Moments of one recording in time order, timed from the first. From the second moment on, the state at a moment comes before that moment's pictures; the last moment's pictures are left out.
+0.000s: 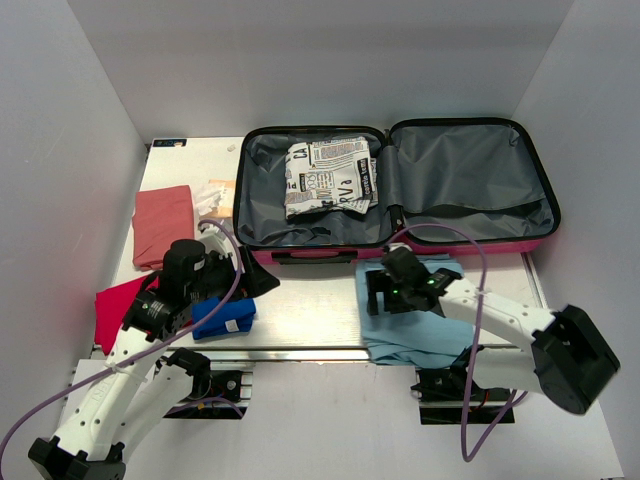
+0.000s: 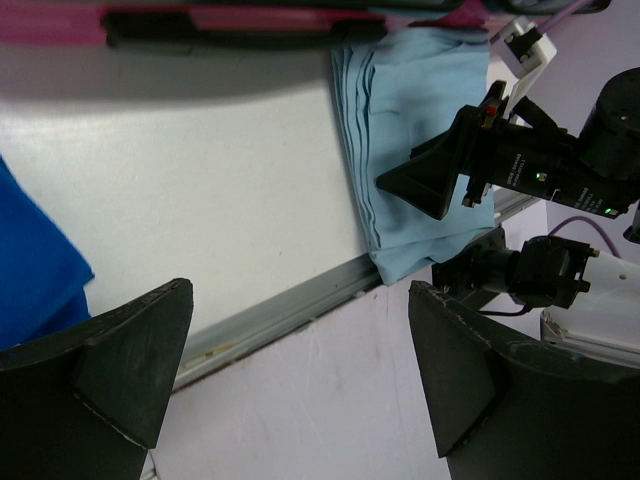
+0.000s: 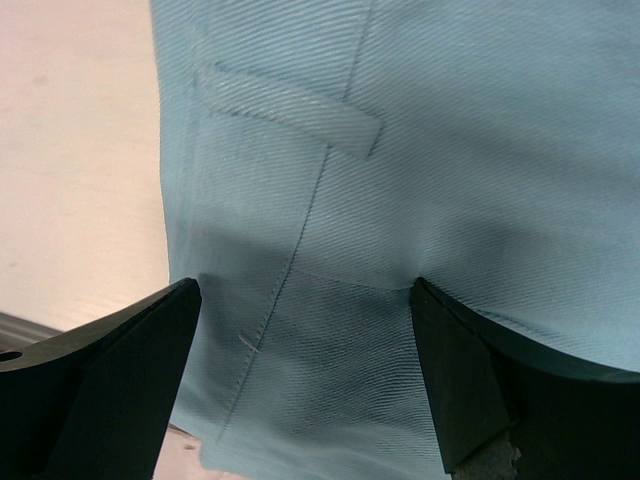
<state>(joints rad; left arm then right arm) -0.40 0.69 0.74 -0.64 0.35 -0.62 0.72 1.19 0.57 -0.45 0.03 0.53</state>
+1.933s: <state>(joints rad) -0.84 1.45 0.62 -0.13 0.27 -0.77 0.62 1.03 0.41 -0.36 -0.10 0.61</state>
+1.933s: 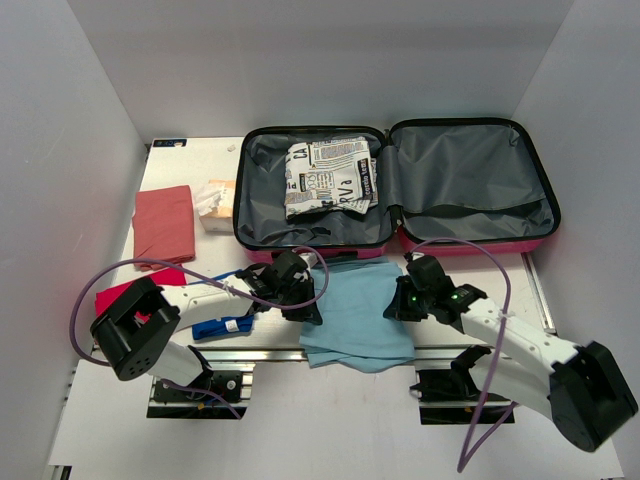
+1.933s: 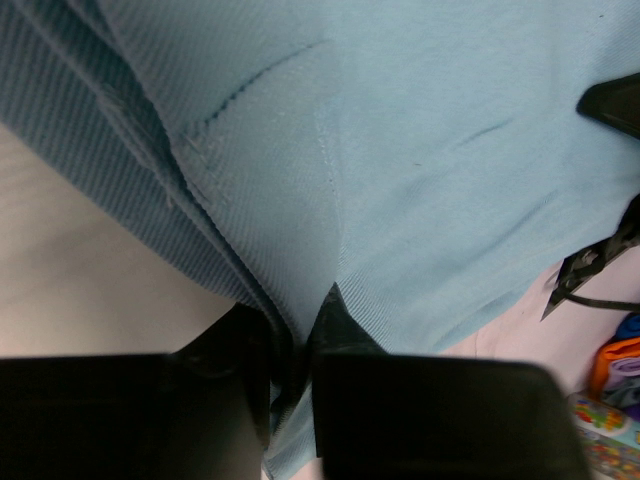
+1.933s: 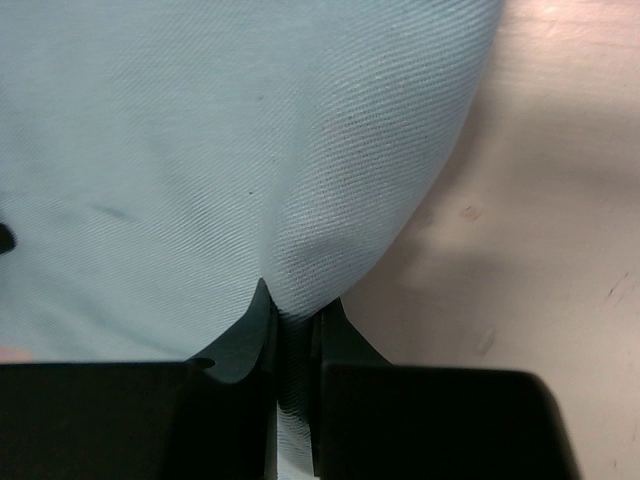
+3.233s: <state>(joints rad) -0.67 1.90 1.98 -0.69 -0.35 -0.30 0.52 1.71 1.75 -0.51 0.09 0.38</state>
